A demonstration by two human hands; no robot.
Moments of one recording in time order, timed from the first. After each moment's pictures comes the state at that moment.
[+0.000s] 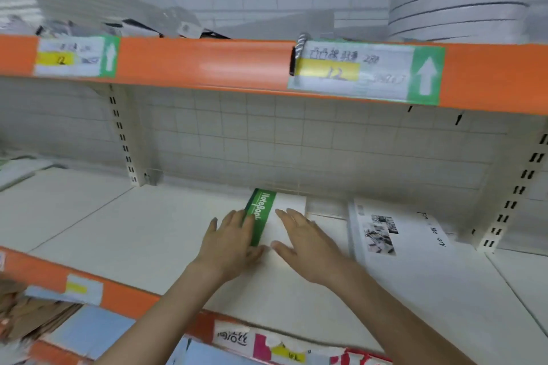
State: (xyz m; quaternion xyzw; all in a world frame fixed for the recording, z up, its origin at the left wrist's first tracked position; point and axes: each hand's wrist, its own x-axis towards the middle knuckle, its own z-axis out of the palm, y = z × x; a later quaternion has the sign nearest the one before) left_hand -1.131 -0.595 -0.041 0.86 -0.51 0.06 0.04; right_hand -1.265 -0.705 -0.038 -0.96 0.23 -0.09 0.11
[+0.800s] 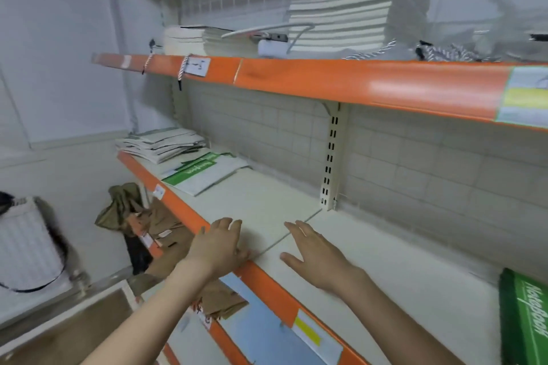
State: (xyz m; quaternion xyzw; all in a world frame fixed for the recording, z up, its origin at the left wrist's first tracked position) left_hand -0.830 -0.321 -0.039 0.96 -0.26 0.00 0.03; right_hand -0.918 -0.512 -0.040 -0.99 0.00 -0.01 0.14
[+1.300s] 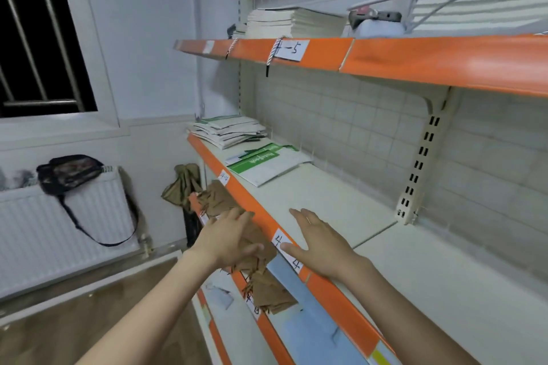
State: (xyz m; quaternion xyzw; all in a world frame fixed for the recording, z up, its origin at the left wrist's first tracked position) left_hand -0.782 -0.219 -0.055 0.98 -0.20 0.02 0.07; right_hand -0.819 -0.429 -0.053 -0.98 -0.10 0.00 0.15
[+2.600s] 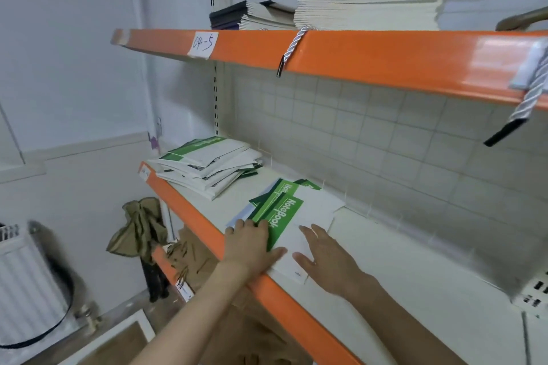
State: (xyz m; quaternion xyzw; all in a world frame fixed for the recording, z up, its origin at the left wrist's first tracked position) left_hand -0.464 -0.210 -0.067 0.97 -0.24 0.01 0.06; right_hand -0.540 -0.366 -0.075 -0.99 0.06 0.00 0.14
